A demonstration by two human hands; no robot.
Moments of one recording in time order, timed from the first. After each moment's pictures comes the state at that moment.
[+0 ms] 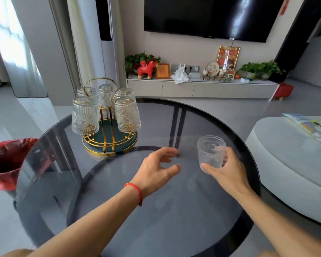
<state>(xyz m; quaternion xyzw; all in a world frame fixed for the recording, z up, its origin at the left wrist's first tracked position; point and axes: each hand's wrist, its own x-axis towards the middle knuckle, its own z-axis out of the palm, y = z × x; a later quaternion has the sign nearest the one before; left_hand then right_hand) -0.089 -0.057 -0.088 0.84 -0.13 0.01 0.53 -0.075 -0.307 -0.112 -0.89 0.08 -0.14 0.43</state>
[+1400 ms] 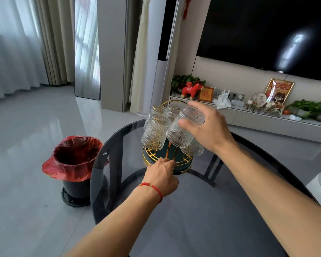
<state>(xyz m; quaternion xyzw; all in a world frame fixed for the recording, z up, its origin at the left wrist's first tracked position) -0.056 0.088 -0.092 0.97 -0.03 0.08 0.24 0.003 -0.044 0.043 -0.89 -0.25 -0.19 0.33</state>
